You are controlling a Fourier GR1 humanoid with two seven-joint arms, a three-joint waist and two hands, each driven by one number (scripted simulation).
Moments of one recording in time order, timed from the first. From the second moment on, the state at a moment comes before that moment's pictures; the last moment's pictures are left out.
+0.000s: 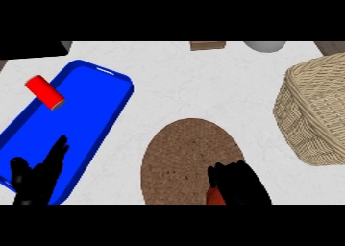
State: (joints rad) left arm 0.19 0.30 -0.06 -1.55 0.17 0.10 0.22; right arm -0.25 -0.52 0.93 -1.81 0.78 0.13 0.72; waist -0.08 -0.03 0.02
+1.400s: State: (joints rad) left arm 0.19 0.29 -0.06 -1.58 0.15 0.10 0.24; right arm -0.15 -0.62 0.13 -2.34 0.51 -0.15 0.88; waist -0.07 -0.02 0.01
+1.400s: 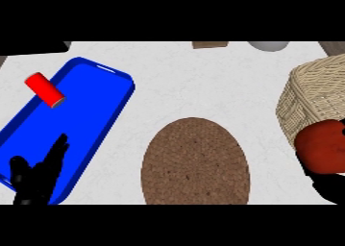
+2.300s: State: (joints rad) left arm 0.13 0.28 -0.07 -1.55 0.15 0.06 0.24; right arm -0.25 -0.81 -0.47 -1.93 -0.14 0.19 0.65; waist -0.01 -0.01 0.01
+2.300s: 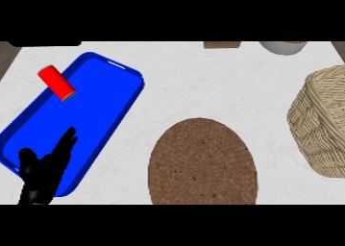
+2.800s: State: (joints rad) left arm 0.12 0.26 -0.07 -1.53 0.14 0.05 0.23; right arm -0.22 -0.74 -0.54 -1.66 -0.19 0.25 0.43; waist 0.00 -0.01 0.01
